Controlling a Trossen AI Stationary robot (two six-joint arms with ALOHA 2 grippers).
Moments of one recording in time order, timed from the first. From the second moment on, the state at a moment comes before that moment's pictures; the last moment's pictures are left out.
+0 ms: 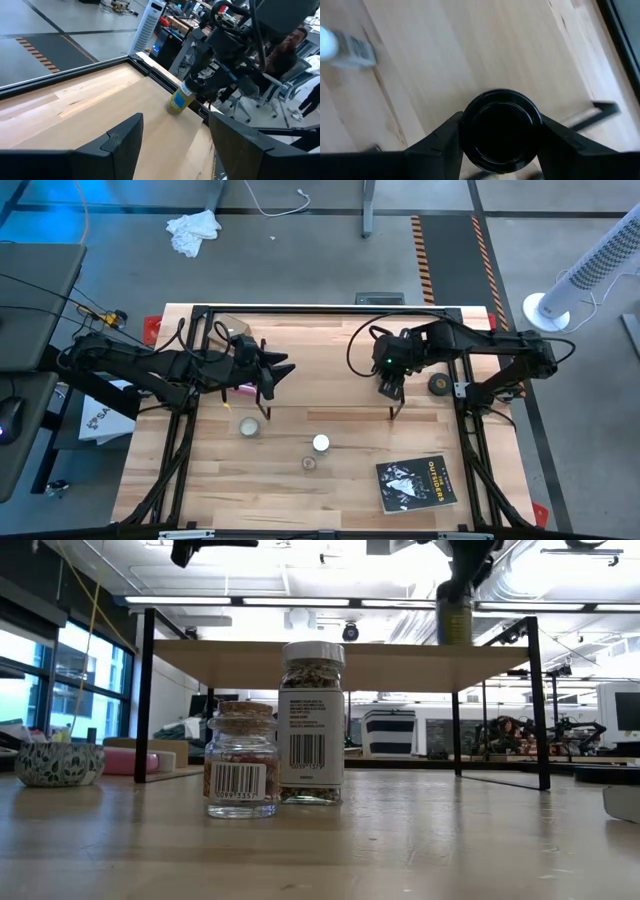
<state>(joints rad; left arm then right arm) -0.20 1.07 0.96 -0.16 -0.60 -0.64 0.01 1.50 1.53 -1.33 0.18 0.36</state>
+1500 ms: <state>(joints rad) -0.14 1.07 0.96 -0.16 -0.41 -0.66 -0.02 1.24 1.62 -1.44 0.22 0.33</state>
